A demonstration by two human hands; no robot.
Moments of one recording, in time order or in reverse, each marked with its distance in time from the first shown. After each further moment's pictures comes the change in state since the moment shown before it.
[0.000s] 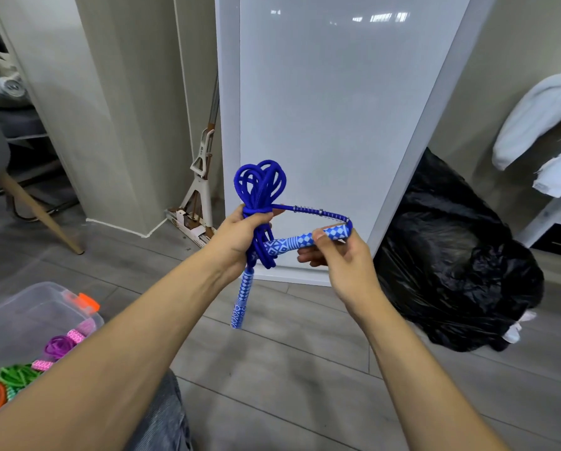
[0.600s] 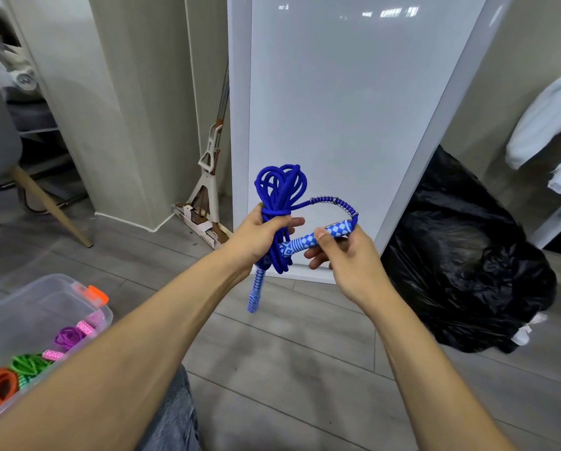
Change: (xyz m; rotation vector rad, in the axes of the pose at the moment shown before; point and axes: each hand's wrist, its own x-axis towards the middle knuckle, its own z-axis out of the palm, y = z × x) left_hand -0.004 -0.005 0.004 0.202 -0.100 0.044; right_hand 0.000 -0.012 -0.001 -0.247 -0.094 0.007
